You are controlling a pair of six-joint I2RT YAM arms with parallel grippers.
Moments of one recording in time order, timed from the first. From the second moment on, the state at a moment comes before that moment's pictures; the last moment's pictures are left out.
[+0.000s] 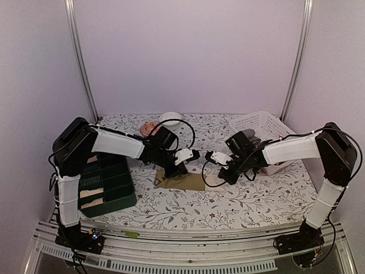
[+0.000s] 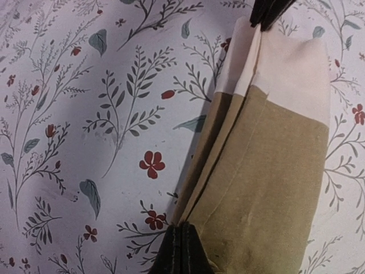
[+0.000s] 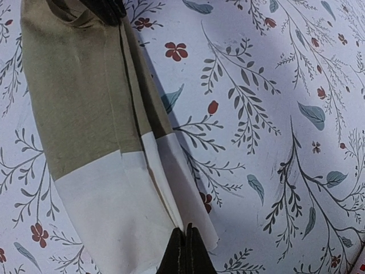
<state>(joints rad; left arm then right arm) -0.75 2.08 1.31 -0.17 0.30 0.55 0.69 1.76 0.99 -0.24 -0.10 -0.36</state>
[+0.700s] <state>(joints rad) -0.70 1.80 1.24 -0.31 0.17 0.33 0.65 1.79 1.21 -0.39 -0.11 -0.24</state>
